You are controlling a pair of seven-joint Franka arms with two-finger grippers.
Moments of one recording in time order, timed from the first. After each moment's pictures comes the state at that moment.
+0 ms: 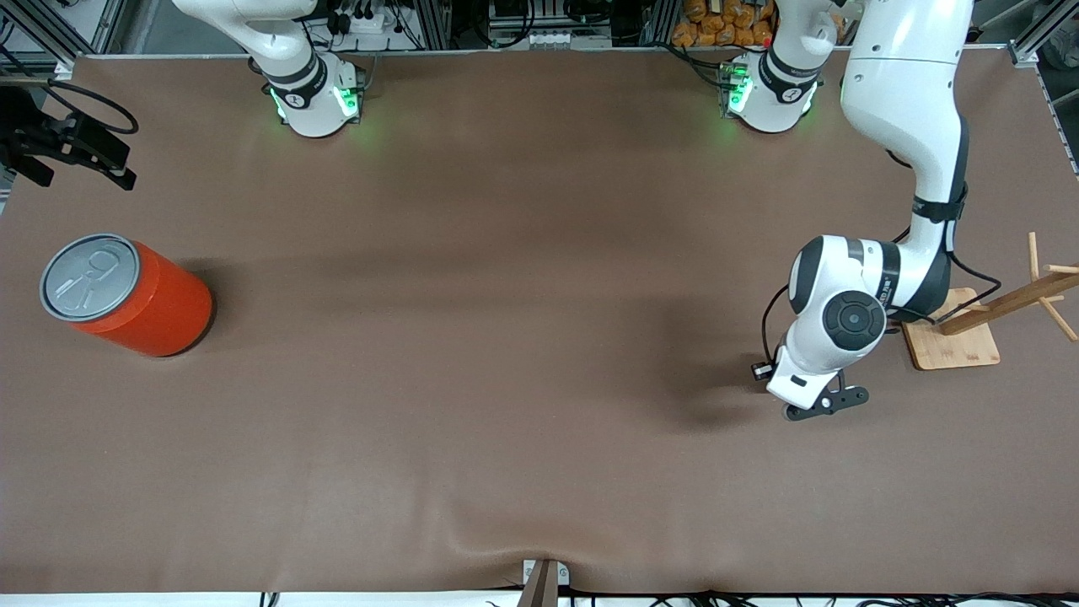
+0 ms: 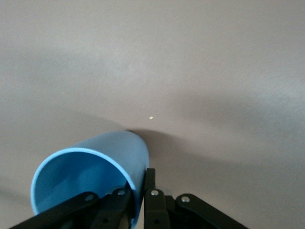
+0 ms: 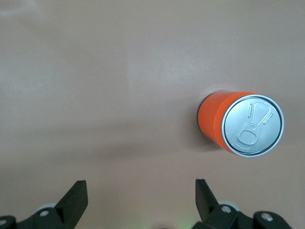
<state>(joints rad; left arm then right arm) -0.36 0.57 0.17 -1.73 0.04 2.23 -0.48 0.00 -0.04 0.05 -1.44 -0.02 1.40 0.10</state>
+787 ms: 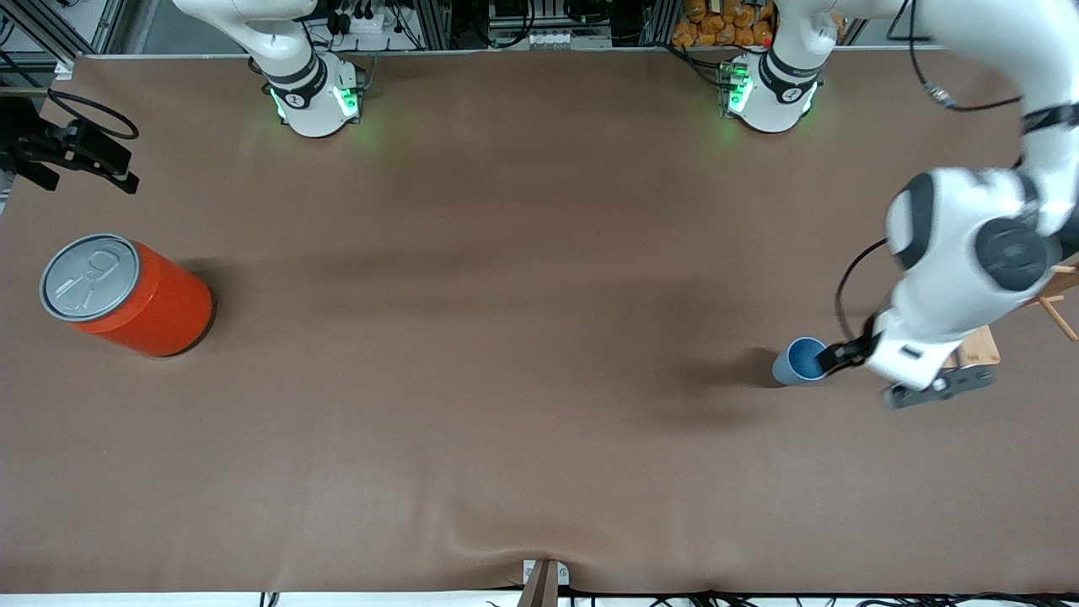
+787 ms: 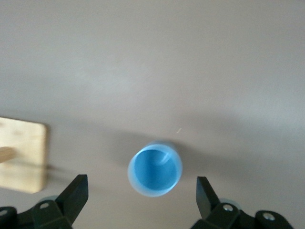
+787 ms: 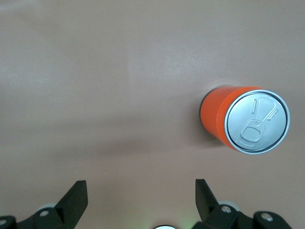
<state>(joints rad) -0.26 0.30 0.18 -1.68 0.04 2.01 -0.26 0.00 -0.04 0.04 -1.46 0.00 1.40 0.10</state>
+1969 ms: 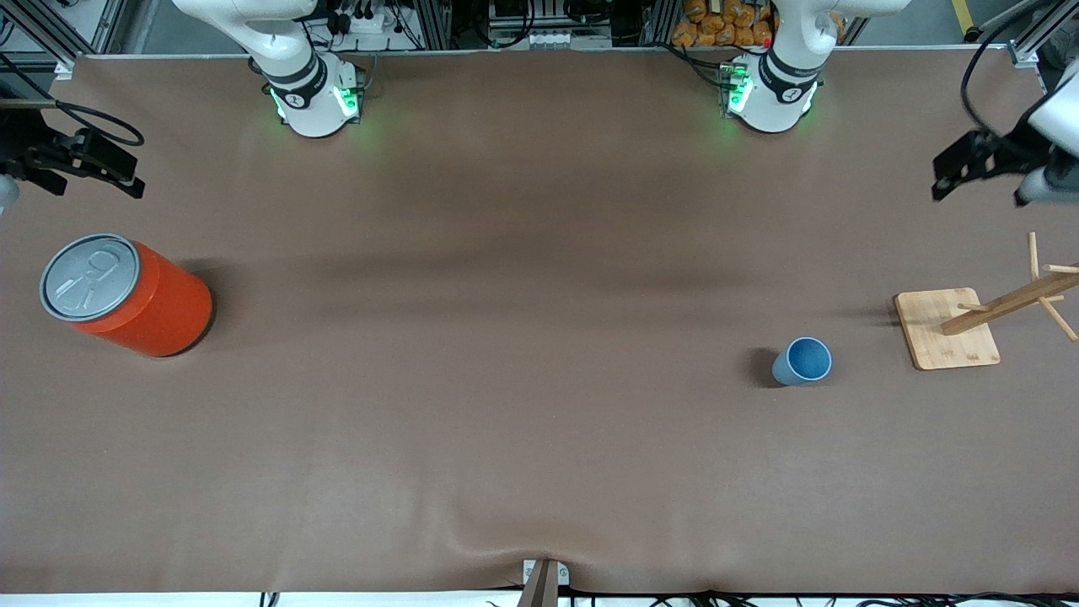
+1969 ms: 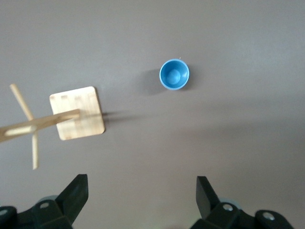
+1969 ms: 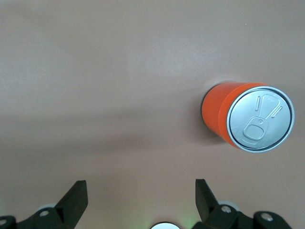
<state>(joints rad) -0.22 -0.15 0.17 -1.68 0.07 1.54 0.08 0.00 -0.03 0.04 -1.47 0.01 1.40 0.09</state>
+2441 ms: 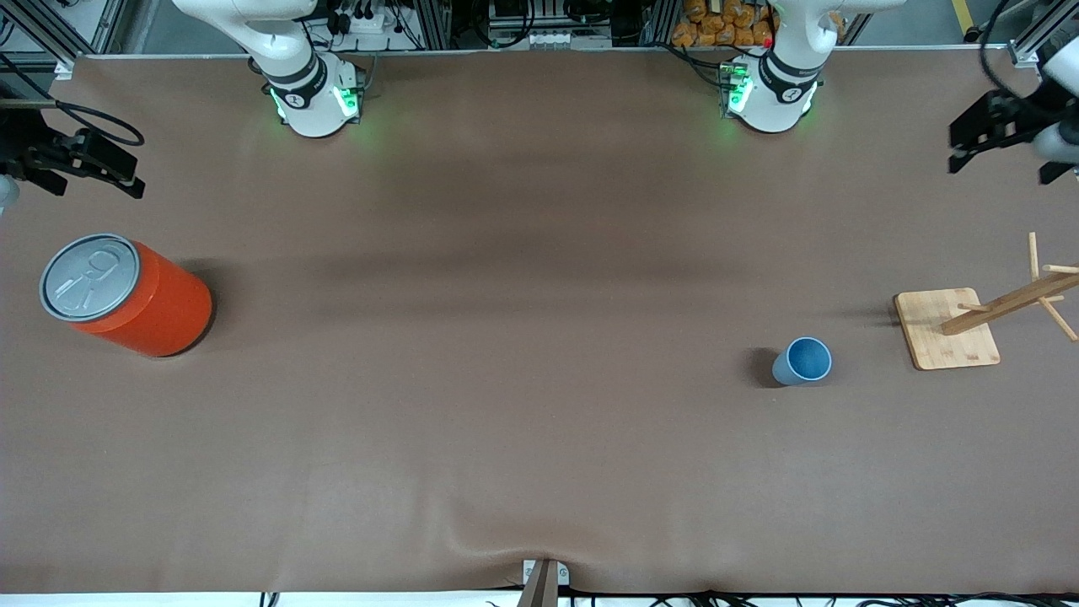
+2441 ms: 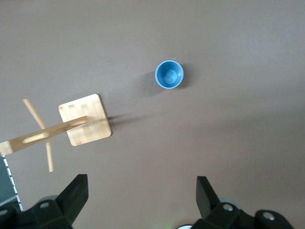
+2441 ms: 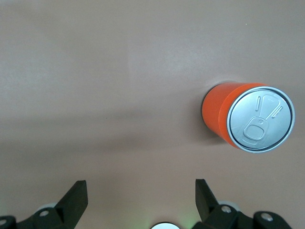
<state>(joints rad) -0.06 -0.09 -0.04 -1.56 0.08 1.48 0.13 0.00 -0.03 0.04 -1.47 0.01 1.40 0.09</state>
